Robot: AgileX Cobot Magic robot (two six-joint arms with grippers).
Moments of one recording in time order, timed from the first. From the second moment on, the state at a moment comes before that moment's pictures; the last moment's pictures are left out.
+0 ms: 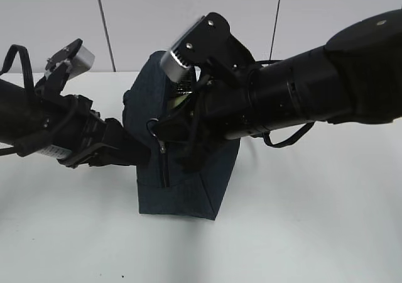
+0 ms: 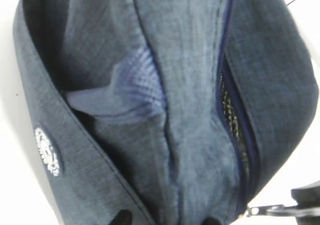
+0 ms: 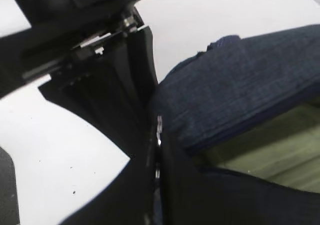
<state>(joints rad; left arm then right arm) -0.31 1.53 -0.82 -1.12 0.71 0.98 0.58 1.60 -1.00 1.40 0.46 -1.73</state>
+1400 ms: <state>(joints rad) -0.31 1.51 -0.85 -1.26 0.70 1.10 0.58 1.56 -1.06 1.21 0.51 -1.46</state>
